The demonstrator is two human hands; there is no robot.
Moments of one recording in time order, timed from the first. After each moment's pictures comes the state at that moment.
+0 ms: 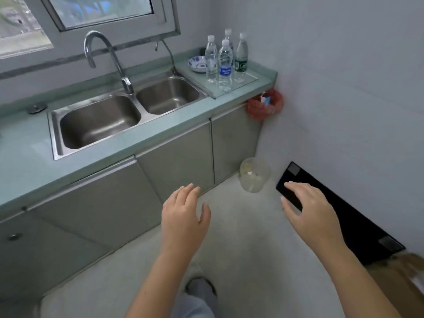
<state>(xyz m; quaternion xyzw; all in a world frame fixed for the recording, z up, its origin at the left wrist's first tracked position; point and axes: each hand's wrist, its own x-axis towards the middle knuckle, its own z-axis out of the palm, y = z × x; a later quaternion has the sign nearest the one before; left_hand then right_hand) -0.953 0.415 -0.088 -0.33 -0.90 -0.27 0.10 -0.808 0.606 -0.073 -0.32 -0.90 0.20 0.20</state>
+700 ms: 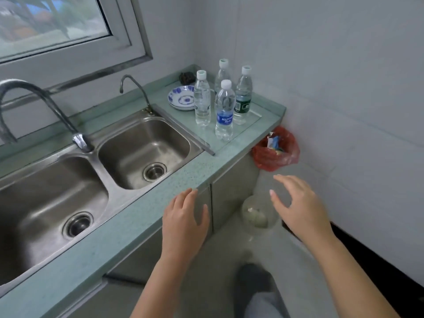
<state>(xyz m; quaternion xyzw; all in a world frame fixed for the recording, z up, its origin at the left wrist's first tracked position) -1.291 0.612 -0.097 -0.36 -0.88 -0.30 0.02 -1.142 0.781 -0.060 -0.36 -0.89 0.20 0.20</state>
